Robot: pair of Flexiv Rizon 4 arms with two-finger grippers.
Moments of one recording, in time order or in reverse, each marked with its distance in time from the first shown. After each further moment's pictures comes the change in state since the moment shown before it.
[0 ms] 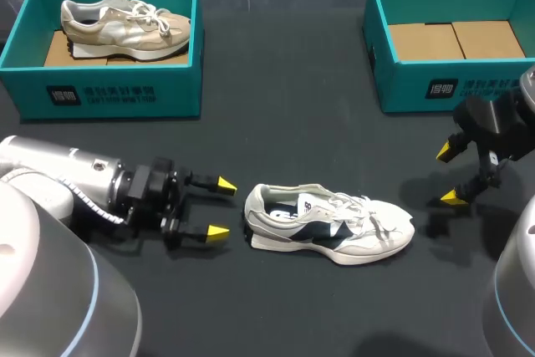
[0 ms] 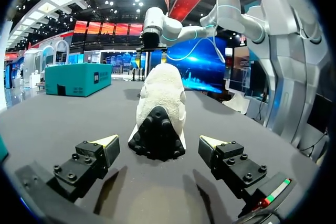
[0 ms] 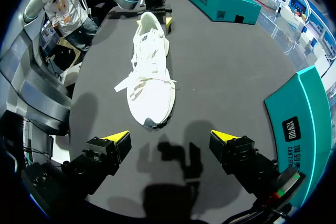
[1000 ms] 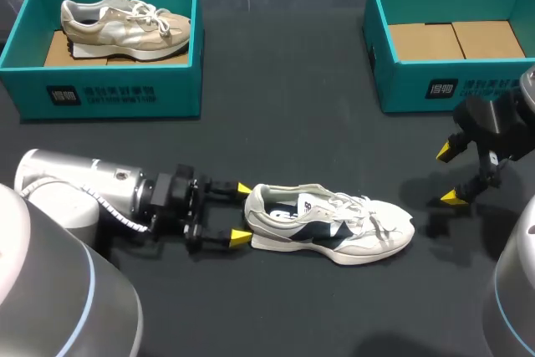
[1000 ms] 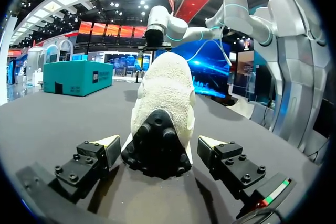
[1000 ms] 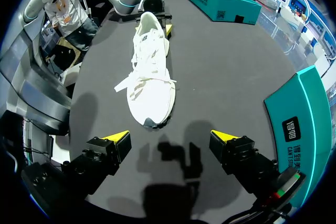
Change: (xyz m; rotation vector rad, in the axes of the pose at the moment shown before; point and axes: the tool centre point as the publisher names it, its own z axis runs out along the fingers) left arm 0.000 0.001 0.037 0.028 -0.021 -0.027; right arm 0.000 0.000 0.000 0.000 0.000 0.000
